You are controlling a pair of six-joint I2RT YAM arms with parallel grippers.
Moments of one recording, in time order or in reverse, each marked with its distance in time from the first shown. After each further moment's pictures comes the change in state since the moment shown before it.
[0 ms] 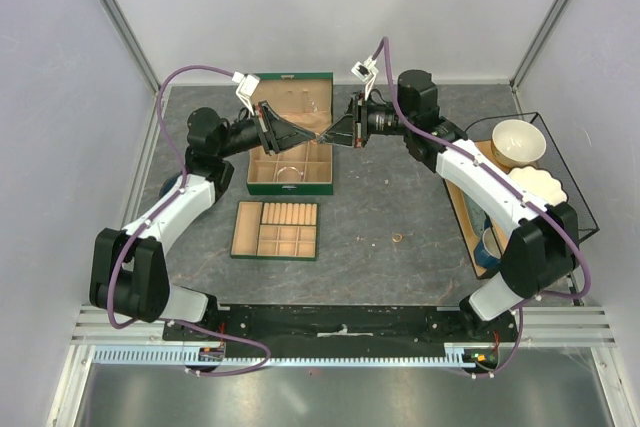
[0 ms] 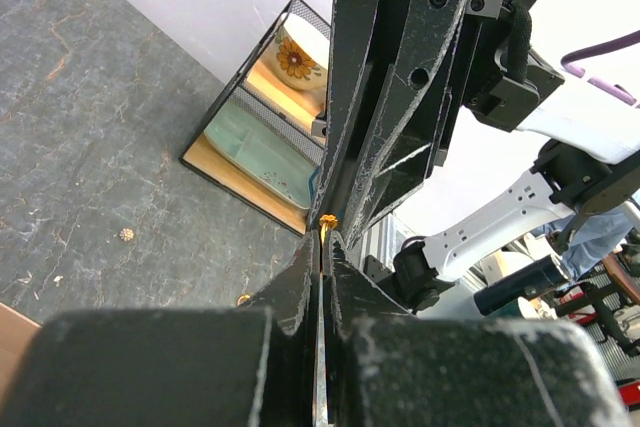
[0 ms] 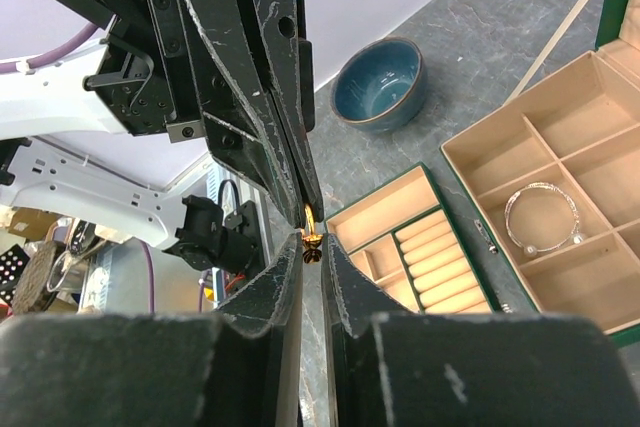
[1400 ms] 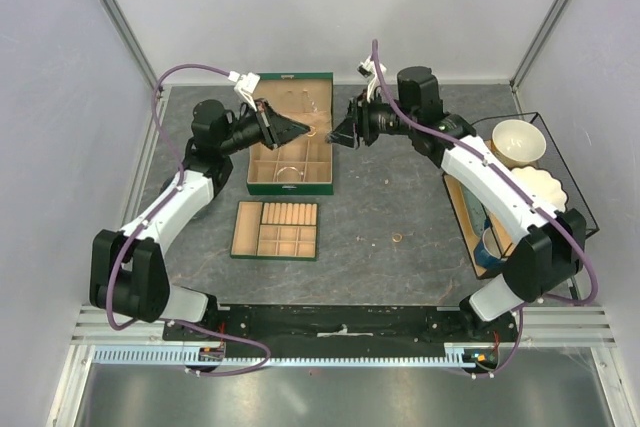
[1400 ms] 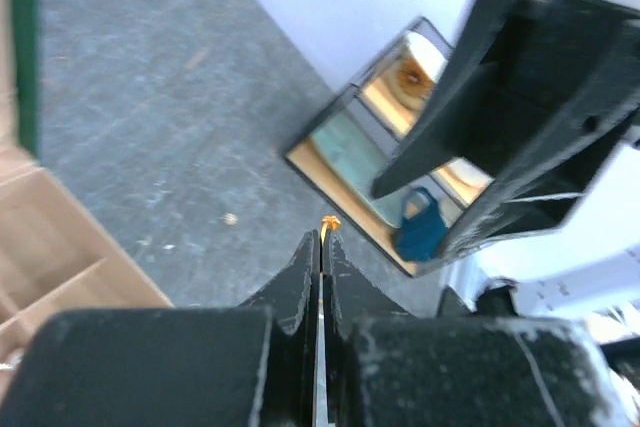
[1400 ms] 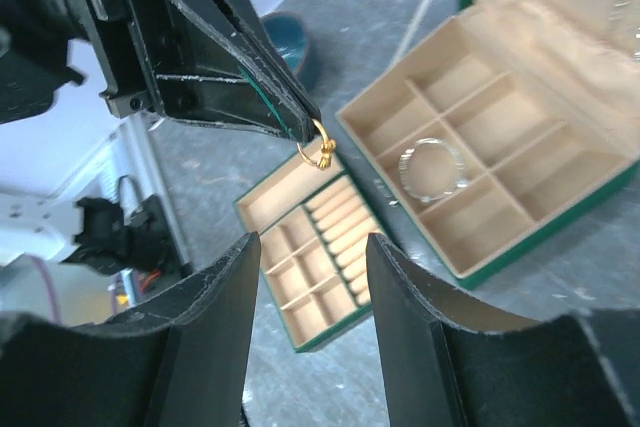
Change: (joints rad) left arm 0.005 -0.003 0.064 -0.341 -0.238 0.242; right arm -0.001 -0.019 0.117 -0.340 0.266 -0.237
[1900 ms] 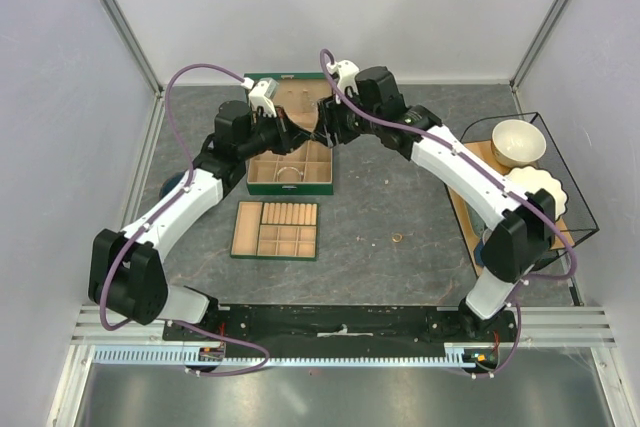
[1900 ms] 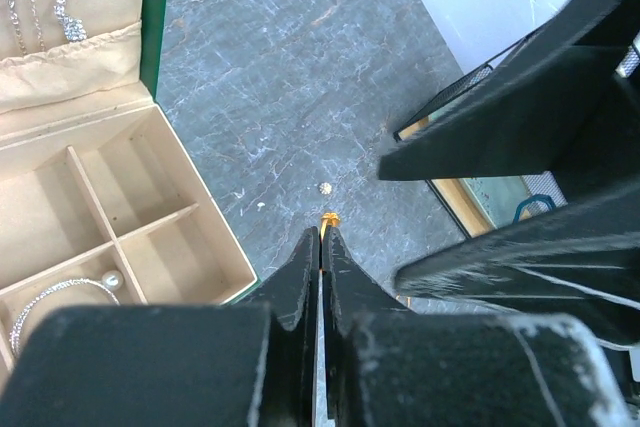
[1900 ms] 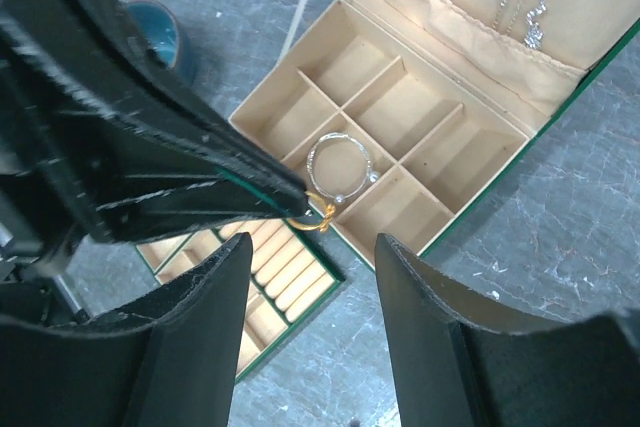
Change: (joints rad) left arm -0.126 0.000 0.050 -0.262 -0.332 0.161; right arm 0.139 0.174 0.172 -0.123 0.371 -0.058
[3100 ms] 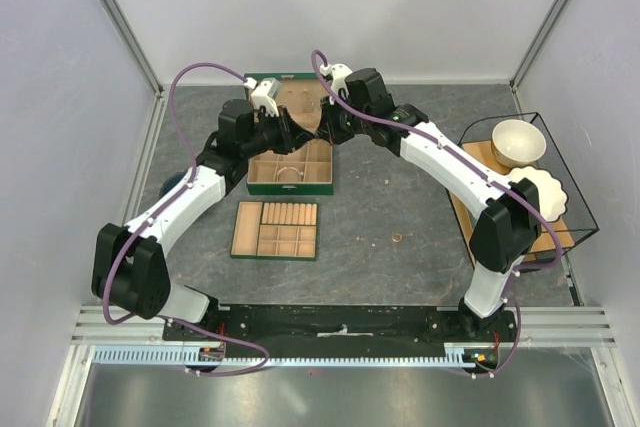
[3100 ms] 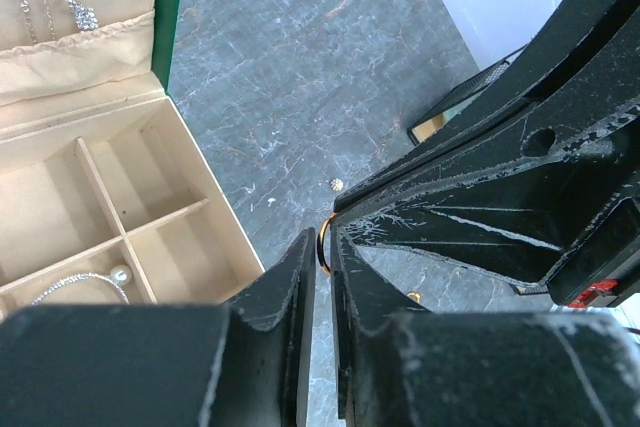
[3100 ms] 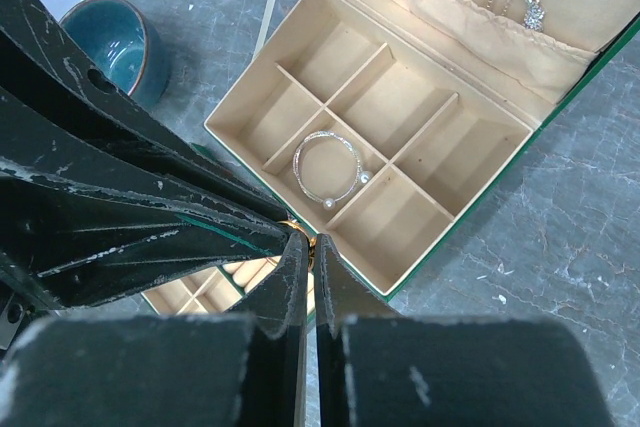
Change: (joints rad) left arm -0.001 0.032 0.019 -0.023 -0.018 0.009; right arm 0.006 0.068 0.026 0.001 0.016 0.031
